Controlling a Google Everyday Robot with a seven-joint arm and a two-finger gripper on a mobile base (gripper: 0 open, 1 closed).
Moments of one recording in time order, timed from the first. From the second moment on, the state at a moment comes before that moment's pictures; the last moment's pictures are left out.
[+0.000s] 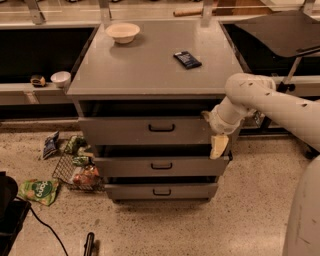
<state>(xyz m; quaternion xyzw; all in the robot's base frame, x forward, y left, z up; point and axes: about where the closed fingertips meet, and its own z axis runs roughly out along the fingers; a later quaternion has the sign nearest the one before) 0.652 -0.182 0.640 -0.75 0.64 0.01 0.16</state>
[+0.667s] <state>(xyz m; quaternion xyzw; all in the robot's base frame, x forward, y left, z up) 0.651 -0.182 0.649 -0.75 0.64 0.01 0.16</state>
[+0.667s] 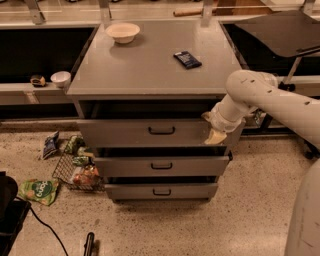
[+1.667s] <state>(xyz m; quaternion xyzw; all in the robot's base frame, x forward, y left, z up) 0.632 -0.180 0.683 -0.74 0.64 -0.01 0.19</state>
